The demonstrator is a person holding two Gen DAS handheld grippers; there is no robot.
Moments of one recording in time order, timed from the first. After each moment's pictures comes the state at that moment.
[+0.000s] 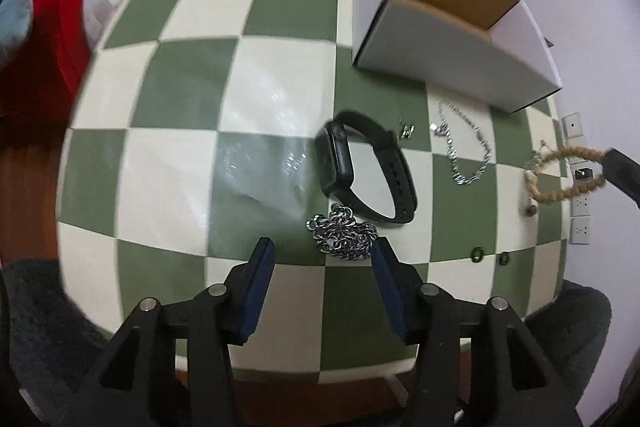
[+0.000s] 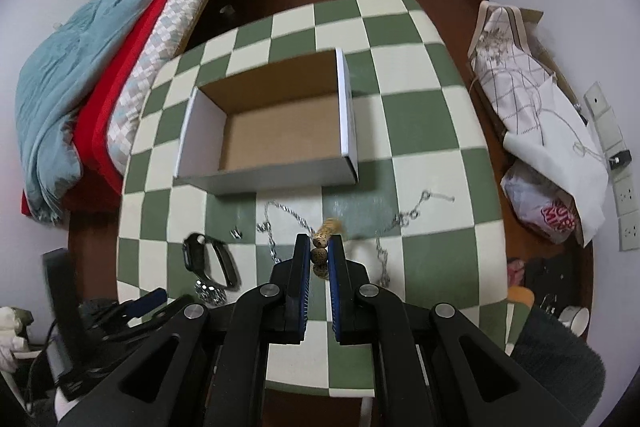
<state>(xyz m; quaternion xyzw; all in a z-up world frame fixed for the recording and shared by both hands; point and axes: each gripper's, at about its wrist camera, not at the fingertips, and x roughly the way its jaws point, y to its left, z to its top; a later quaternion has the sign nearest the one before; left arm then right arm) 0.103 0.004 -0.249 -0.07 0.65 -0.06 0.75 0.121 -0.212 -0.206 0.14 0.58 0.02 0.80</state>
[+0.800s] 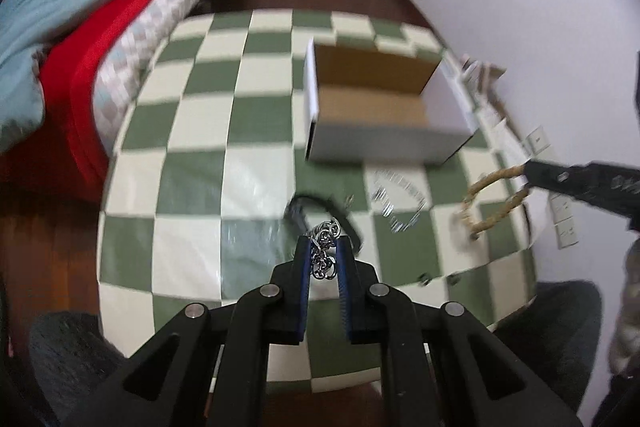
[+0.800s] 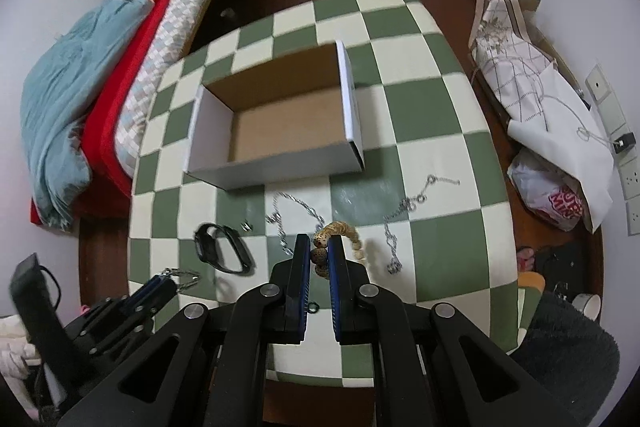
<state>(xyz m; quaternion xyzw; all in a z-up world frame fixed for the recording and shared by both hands) 0.088 0.000 -0.153 -0.04 0.53 -0.11 0.84 0.116 -0.214 -0.186 0.17 0.57 0.04 0.81</state>
